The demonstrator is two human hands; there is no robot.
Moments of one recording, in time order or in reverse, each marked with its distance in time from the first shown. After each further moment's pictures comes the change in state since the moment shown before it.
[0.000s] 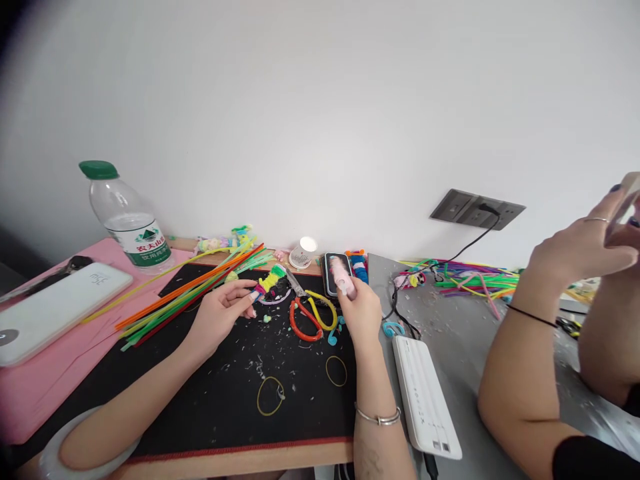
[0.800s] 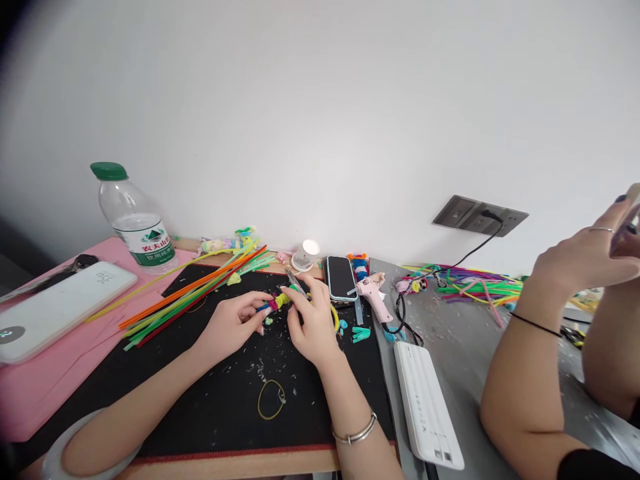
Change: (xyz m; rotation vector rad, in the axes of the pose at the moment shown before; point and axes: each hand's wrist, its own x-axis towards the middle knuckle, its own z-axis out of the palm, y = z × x) left_hand -0.008 -0.005 0.004 0.324 -0.197 0.154; right_hand -0.037 -0.064 0.021 0.322 -0.017 -0.671
